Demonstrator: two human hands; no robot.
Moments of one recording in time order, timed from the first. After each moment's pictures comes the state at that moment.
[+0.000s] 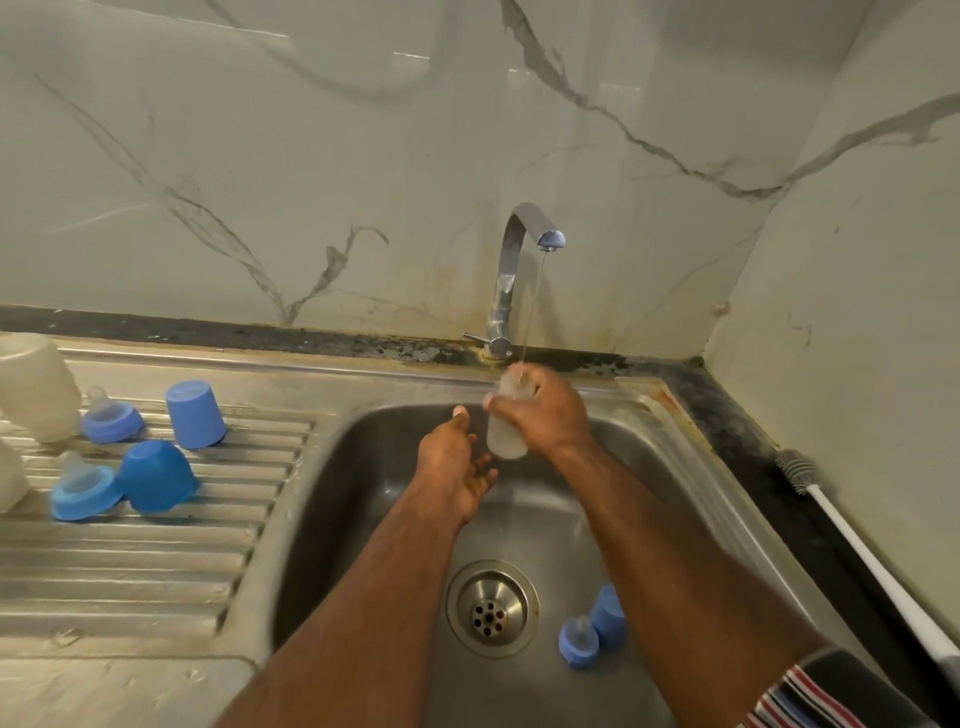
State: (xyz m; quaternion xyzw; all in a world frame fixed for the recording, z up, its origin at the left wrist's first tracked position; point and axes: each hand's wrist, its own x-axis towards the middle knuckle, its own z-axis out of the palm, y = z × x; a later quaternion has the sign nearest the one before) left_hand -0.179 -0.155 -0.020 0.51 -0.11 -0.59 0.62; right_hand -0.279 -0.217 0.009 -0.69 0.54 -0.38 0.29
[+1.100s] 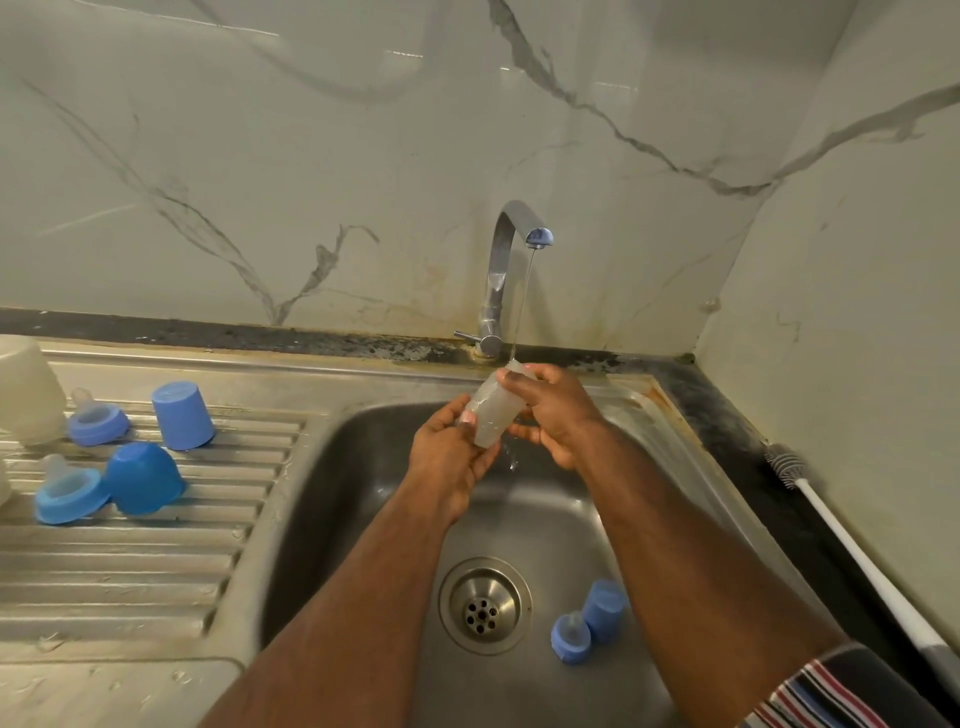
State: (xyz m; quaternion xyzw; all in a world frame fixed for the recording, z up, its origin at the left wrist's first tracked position) left_hand -0.181 -0.153 -0.019 0.46 -0.18 -0.58 0.65; right_hand -0.291 -0.222 0.019 -0.53 0.50 -0.42 0.54
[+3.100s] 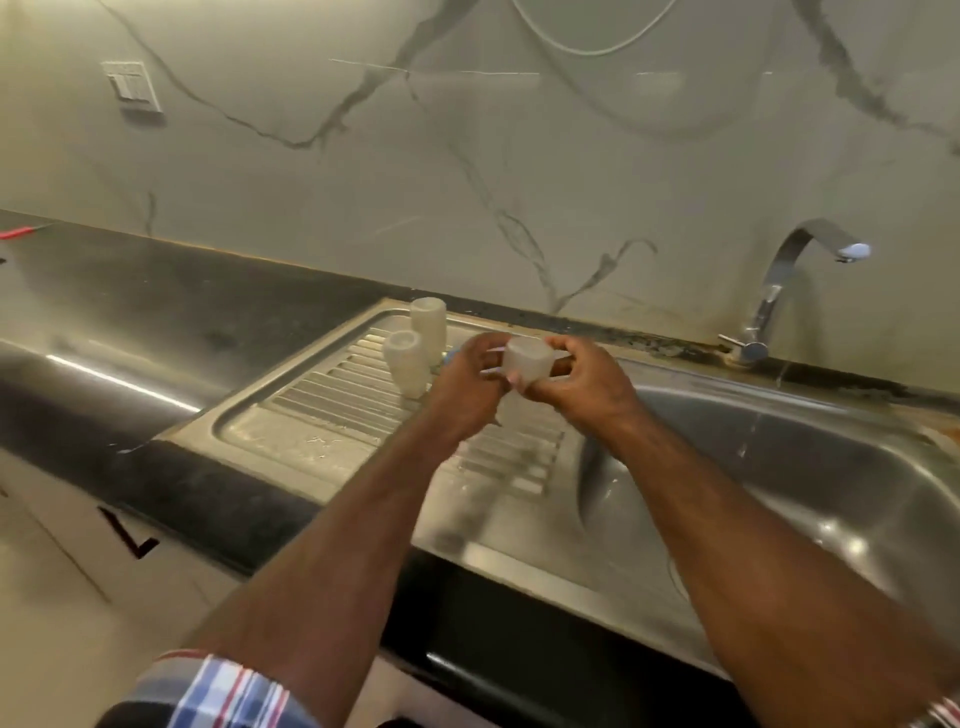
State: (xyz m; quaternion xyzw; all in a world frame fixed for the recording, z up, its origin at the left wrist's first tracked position) left_hand 0.023 0.055 0.046 0.65 -0.41 -0.24 0.59; right_hand -0.109 -0.031 0.065 -0.81 0.33 -0.29 0.39
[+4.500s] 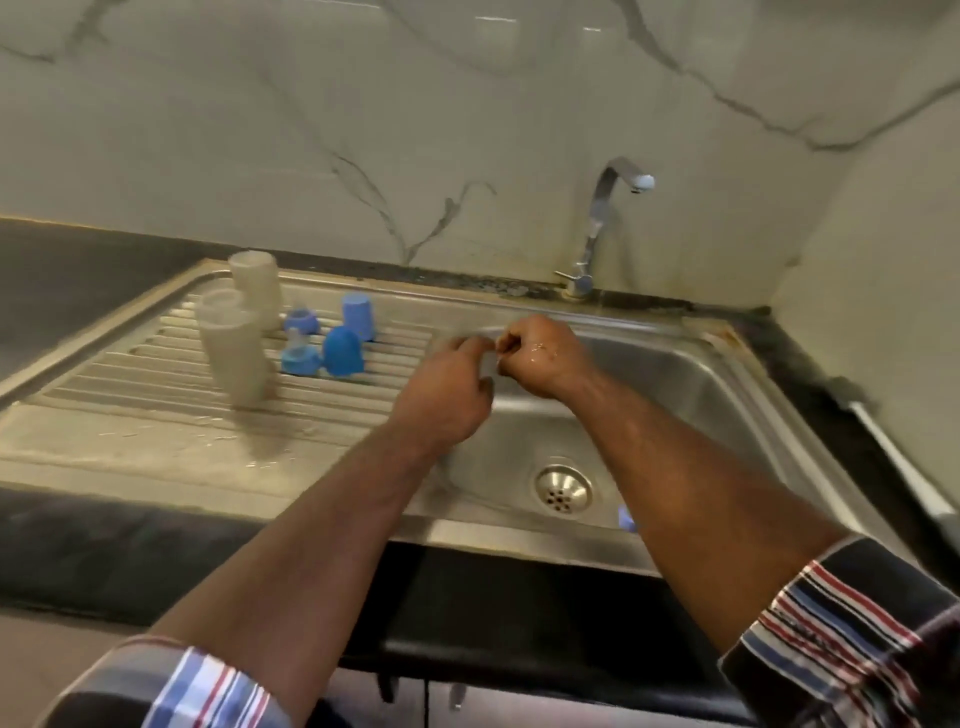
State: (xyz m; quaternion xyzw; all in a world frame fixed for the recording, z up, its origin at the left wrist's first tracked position) left_hand -0.097 0.016 0.022 0.71 -0.63 -0.06 0.30; right_hand -0.210 -0.074 0.053 -0.84 0.48 -0.17 0.19
